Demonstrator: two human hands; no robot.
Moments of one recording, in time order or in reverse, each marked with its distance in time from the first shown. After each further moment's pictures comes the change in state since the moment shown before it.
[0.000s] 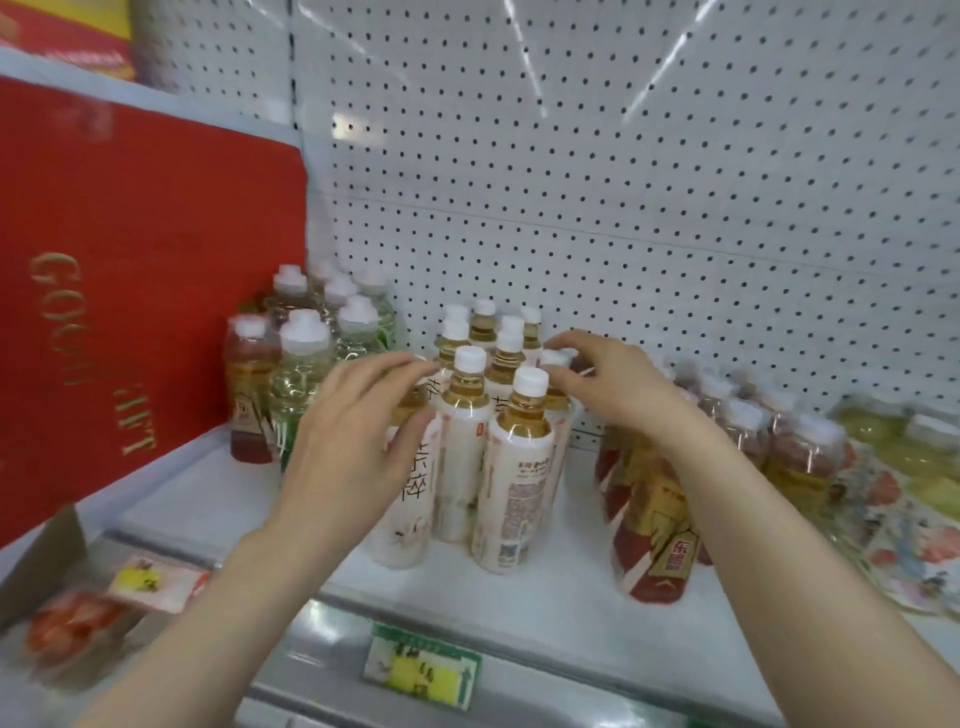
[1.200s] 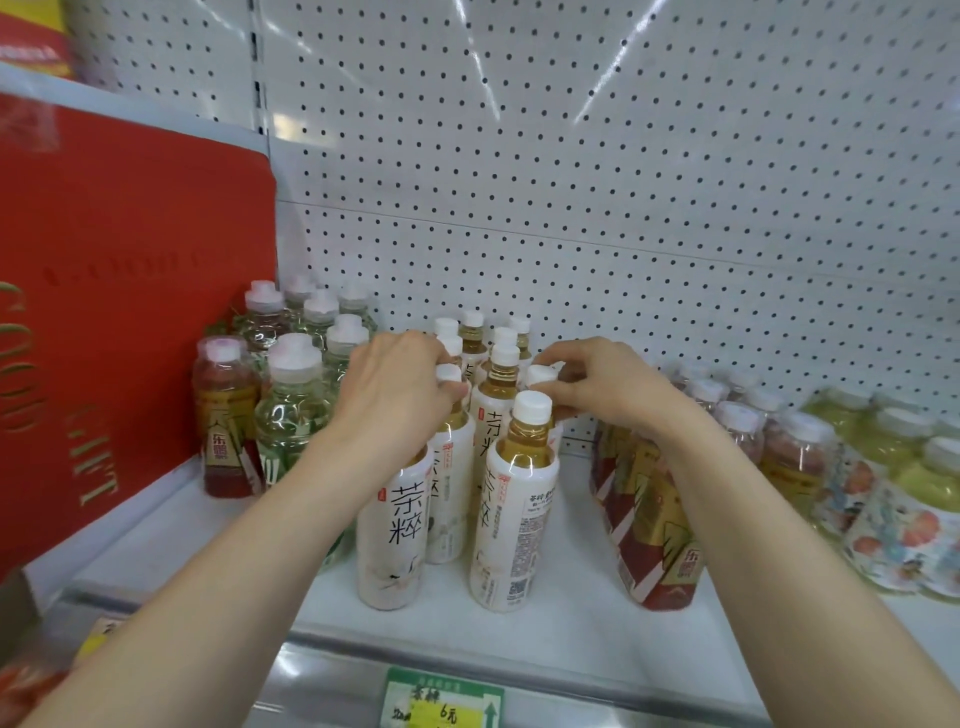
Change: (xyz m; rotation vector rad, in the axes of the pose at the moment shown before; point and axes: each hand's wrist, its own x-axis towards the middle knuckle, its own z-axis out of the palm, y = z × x) left_hand 0.082 0.002 0.014 0.111 -0.350 -0.247; right_hand 0.011 -0.016 -0.001 0.129 -0.049 0.033
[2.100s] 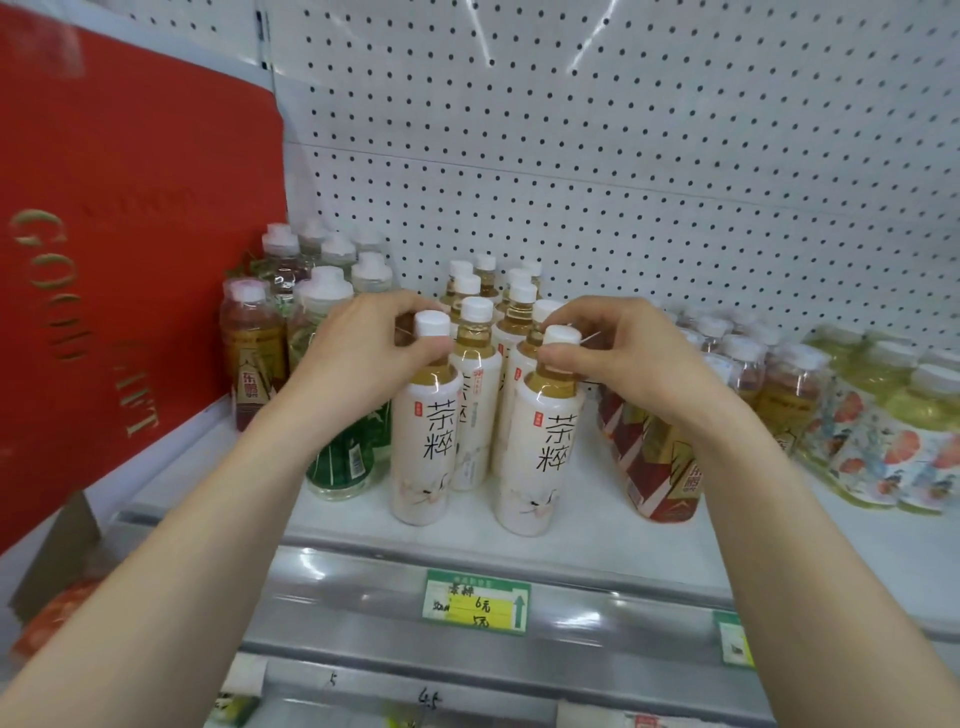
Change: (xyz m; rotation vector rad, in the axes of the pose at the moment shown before) left_hand -0.041 -0.049 -0.026 -0.326 -0.087 0.087; right_hand -0.069 -0.026 0.023 0.163 0.157 -0.077
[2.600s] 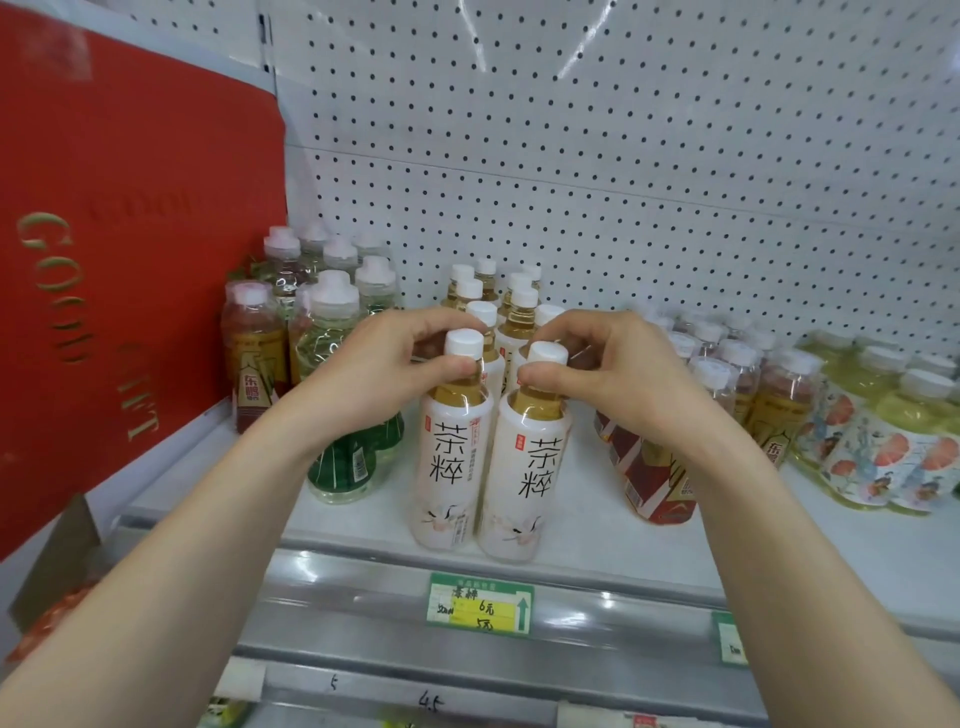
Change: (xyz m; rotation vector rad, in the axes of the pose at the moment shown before) left_hand 0.000 -0.010 0.002 -0.262 -0.216 0.152; right_hand -0.013 -0.018 0.011 -0.023 -0.009 -0.036
